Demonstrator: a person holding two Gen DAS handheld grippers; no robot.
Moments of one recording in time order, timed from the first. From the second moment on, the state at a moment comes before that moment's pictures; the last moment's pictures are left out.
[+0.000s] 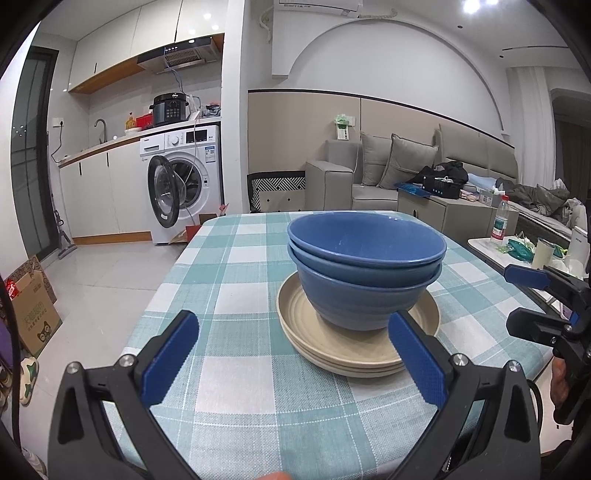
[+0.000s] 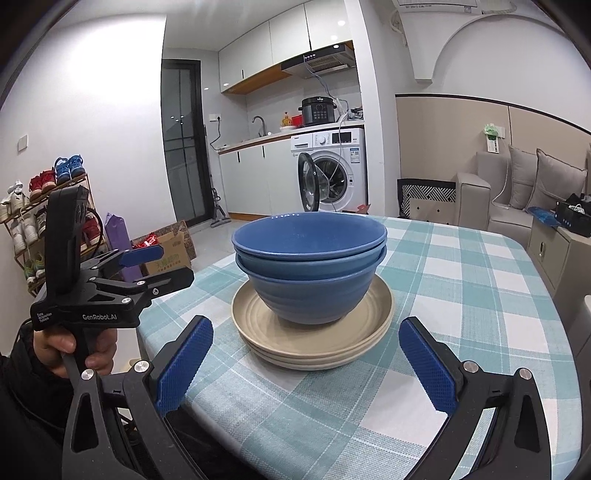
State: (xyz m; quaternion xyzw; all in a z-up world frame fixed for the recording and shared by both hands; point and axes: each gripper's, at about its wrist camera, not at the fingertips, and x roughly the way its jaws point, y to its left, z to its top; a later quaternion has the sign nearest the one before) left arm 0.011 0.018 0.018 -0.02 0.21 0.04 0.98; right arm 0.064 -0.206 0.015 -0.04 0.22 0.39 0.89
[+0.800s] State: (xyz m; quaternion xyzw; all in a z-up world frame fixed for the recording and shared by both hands) left arm 0.011 0.018 0.015 -0.02 0.22 0.03 0.98; right arm 0.060 -0.205 0.014 -0.04 0.22 0.40 0.89
